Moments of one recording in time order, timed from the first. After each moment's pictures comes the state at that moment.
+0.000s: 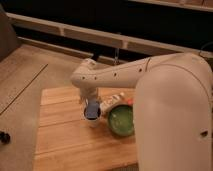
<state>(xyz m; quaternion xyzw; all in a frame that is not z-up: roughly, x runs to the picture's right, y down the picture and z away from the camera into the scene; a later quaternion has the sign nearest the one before) -0.087 0.070 0.795 -0.20 0.16 0.66 0.70</state>
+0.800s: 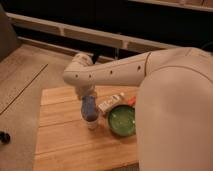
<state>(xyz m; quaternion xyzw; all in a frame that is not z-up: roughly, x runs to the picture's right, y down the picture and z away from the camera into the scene) -0.098 0.028 0.740 -0.13 0.13 0.64 0.75</state>
